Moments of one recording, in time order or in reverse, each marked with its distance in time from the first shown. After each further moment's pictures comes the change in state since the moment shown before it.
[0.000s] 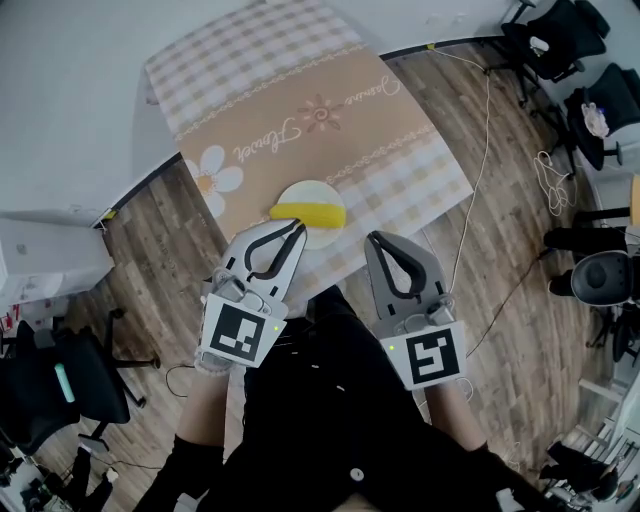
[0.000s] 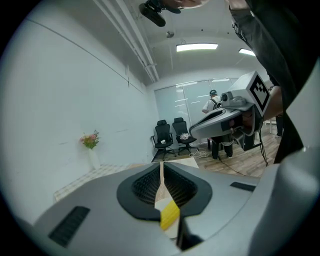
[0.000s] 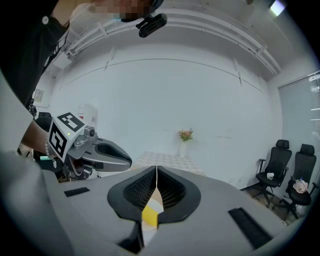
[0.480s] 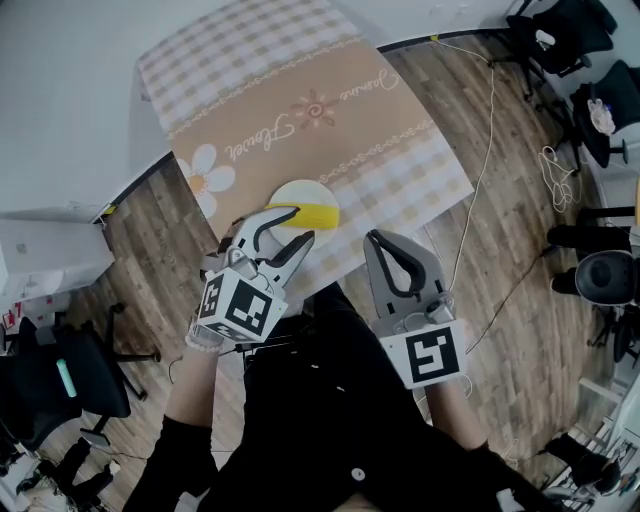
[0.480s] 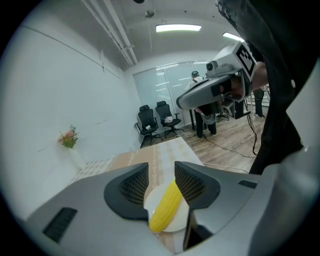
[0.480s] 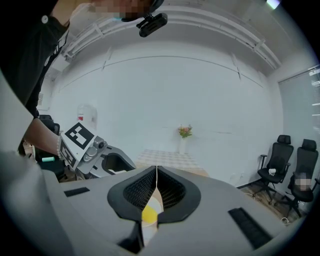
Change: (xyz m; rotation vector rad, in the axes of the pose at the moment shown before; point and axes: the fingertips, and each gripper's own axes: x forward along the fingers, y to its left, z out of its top) left arm 0.048 -0.021 -0.062 0.230 0.179 -0.200; right arm 0.006 -0.023 -0.017 0.021 0.019 0.023
